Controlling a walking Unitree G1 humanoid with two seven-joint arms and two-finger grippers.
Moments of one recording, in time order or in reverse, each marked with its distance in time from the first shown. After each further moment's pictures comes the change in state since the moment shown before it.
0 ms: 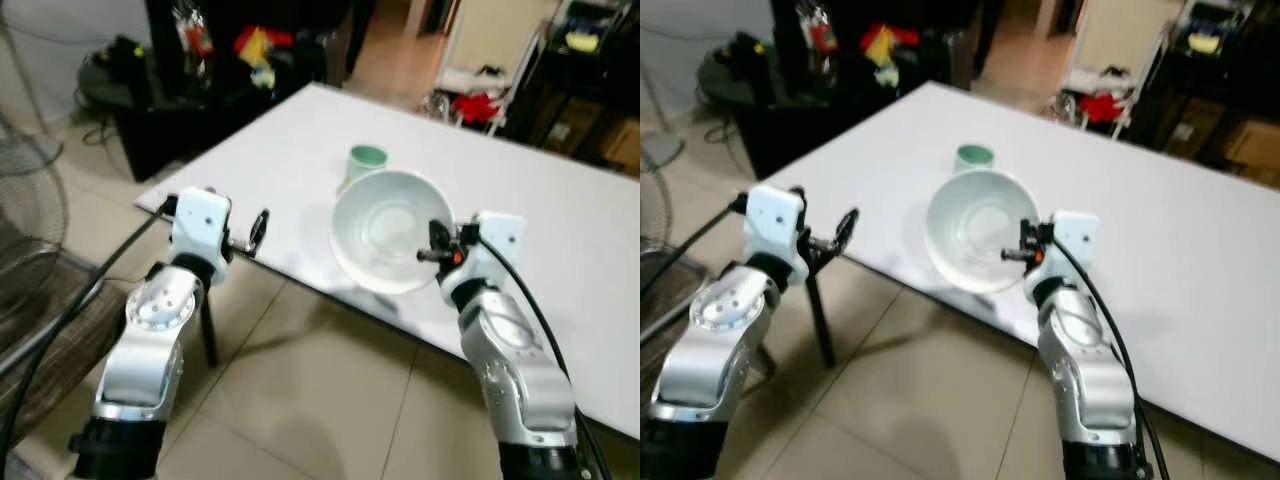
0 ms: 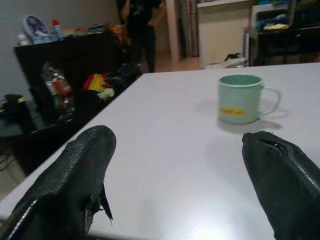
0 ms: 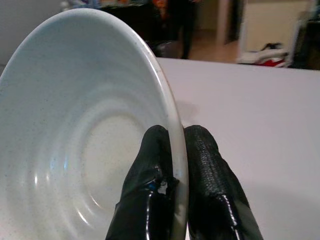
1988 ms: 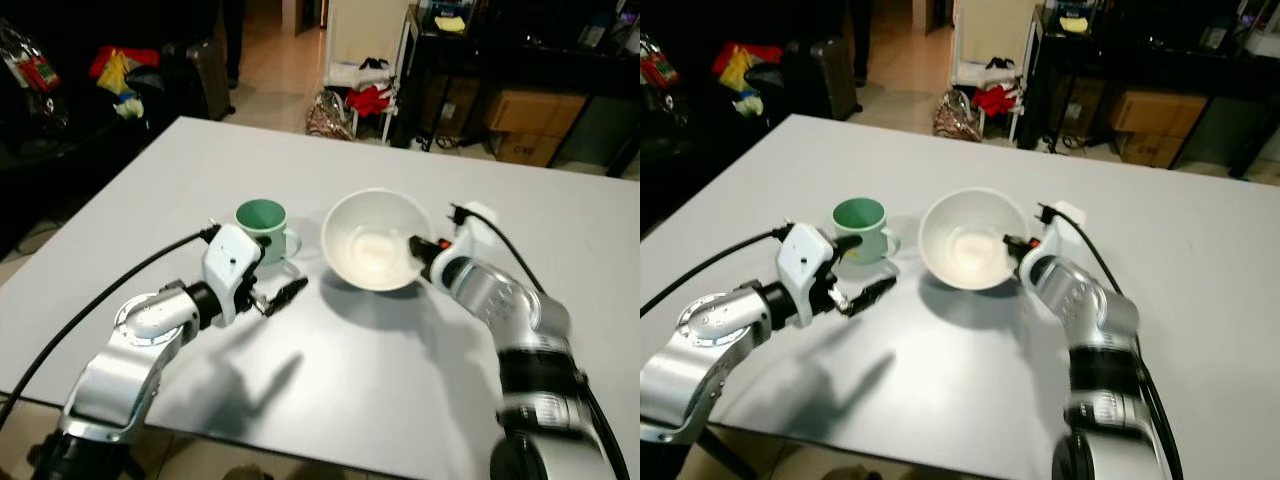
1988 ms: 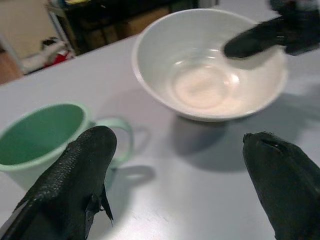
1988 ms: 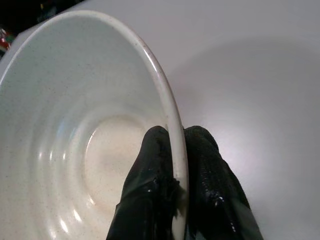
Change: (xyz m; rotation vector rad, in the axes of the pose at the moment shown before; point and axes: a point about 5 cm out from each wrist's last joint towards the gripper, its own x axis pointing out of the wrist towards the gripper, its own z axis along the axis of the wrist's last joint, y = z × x) left arm -0.026 -0.016 -0.013 0.053 0.153 -0.533; right arm 0.060 -0.011 -0.023 0.356 0.470 0.050
